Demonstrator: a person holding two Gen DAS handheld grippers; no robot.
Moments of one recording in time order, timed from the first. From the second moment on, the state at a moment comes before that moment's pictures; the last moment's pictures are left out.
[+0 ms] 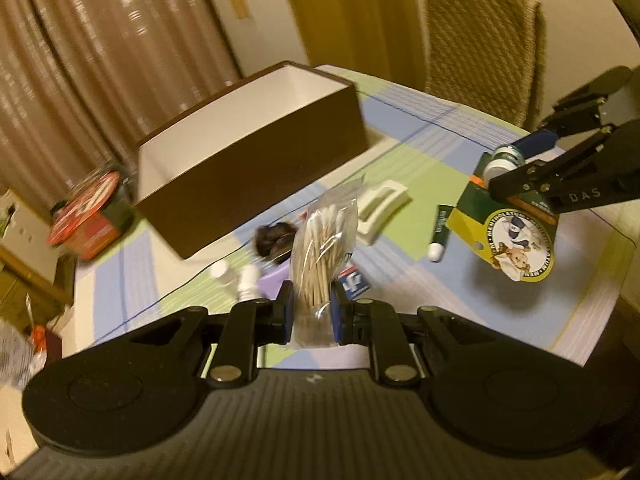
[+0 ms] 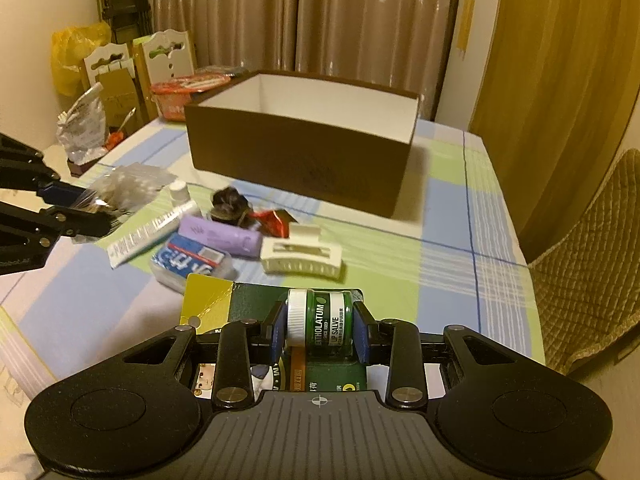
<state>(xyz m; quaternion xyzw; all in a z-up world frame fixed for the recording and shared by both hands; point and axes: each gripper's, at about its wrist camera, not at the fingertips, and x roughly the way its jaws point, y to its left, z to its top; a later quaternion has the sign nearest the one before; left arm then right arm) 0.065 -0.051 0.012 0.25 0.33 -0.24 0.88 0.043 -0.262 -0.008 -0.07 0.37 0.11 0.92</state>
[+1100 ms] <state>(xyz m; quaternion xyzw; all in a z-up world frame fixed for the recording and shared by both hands) 0.157 -0.014 0.051 0.21 0.31 -0.19 0.91 0.163 -0.233 0.058 -0.07 0.31 0.11 0.94</state>
